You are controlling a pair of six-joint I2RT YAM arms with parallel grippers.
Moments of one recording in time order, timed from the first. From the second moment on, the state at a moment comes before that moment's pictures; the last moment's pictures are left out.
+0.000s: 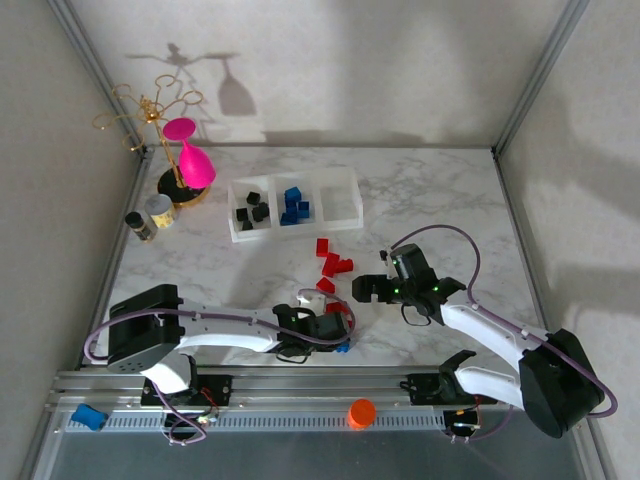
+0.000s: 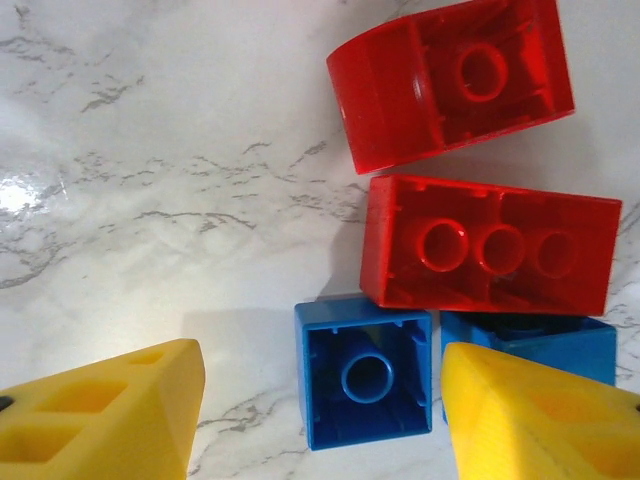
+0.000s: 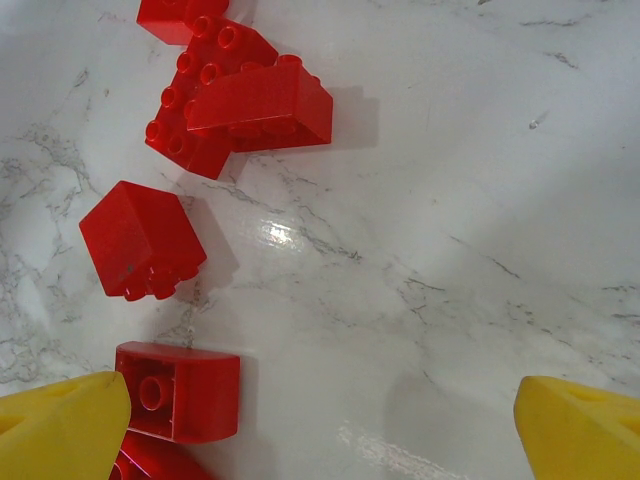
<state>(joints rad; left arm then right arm) -1.29 1.60 0.88 -0.53 -0.32 -1.24 0.59 1.12 0.52 -0.29 -0.18 0.48</state>
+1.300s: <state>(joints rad) -1.26 1.63 0.89 -0.57 -0.35 -1.24 0.59 1.14 0.52 -0.28 -0.19 0.48</state>
